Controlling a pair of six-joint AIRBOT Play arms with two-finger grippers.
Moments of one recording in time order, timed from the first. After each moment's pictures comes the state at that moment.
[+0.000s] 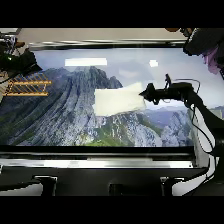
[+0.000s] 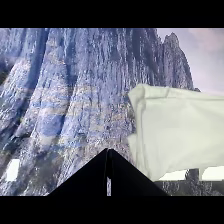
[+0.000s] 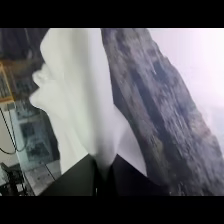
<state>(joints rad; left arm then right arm) 0.24 -1.46 1.88 1.21 -1.39 -1.73 -0.11 -1.77 1.40 2.68 -1.03 -1.78</state>
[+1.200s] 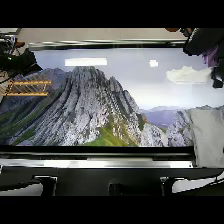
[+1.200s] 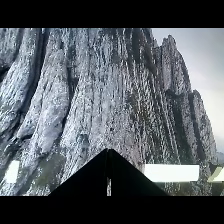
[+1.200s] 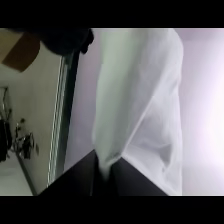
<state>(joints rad) 0.24 -1.46 1.88 1.21 -1.38 -1.73 -0.51 -1.69 1.63 2.16 -0.56 -0.93</state>
